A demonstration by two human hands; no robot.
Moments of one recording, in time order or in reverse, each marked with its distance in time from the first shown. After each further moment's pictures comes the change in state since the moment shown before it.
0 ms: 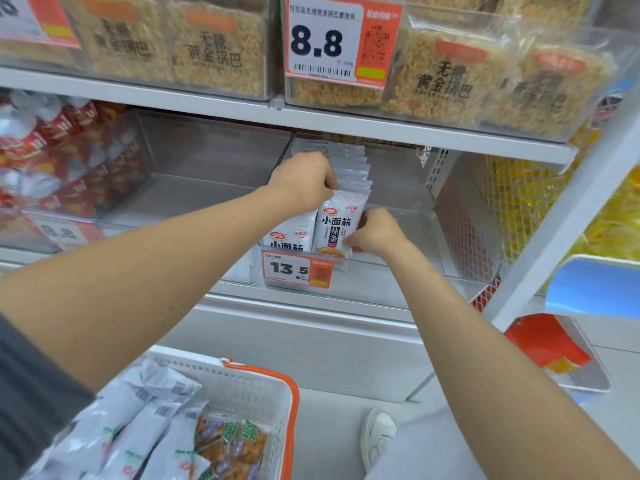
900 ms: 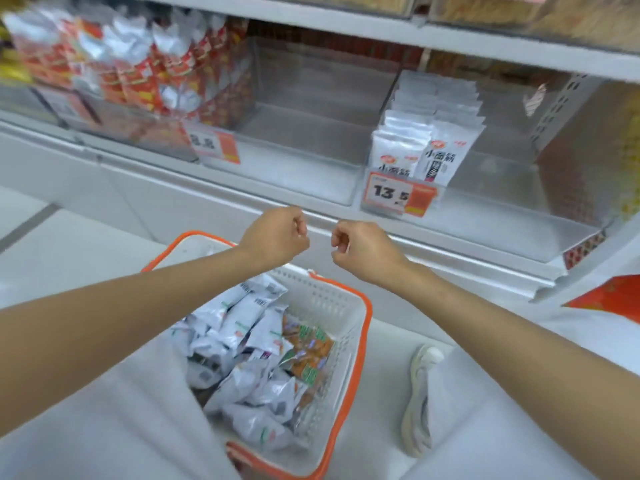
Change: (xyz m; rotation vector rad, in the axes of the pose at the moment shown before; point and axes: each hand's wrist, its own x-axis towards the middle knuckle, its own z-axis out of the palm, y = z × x) left_hand -0.241 -0.113 0.009 -0.197 -0.061 -0.418; right_hand -0.137 -0.010 0.138 -0.376 -0.281 -0.582
